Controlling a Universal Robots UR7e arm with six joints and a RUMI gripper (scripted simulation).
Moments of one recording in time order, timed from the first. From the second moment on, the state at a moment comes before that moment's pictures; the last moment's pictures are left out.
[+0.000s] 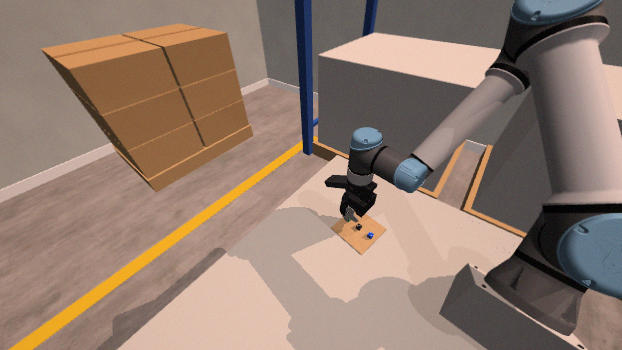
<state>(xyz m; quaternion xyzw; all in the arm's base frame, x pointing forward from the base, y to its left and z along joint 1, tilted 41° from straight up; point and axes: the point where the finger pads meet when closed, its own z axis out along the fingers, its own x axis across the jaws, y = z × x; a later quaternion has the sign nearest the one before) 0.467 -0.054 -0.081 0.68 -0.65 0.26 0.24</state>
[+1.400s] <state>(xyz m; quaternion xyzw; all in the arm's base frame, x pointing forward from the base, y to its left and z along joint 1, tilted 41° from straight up) 0.467 -0.057 -0.084 0.68 -0.65 0.26 0.24</state>
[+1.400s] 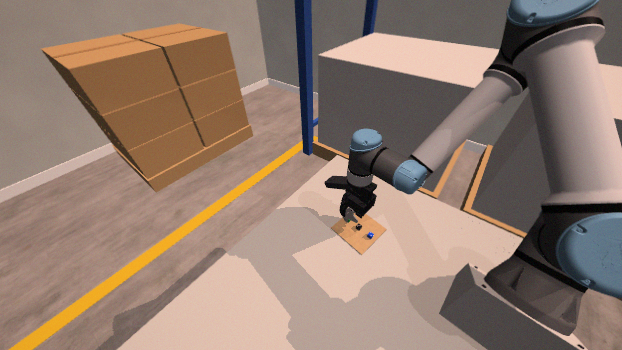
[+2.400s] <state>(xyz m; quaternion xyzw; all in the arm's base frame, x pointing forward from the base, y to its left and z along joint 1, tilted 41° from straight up) 0.467 -0.057 -0.084 0.68 -0.65 0.26 0.24</state>
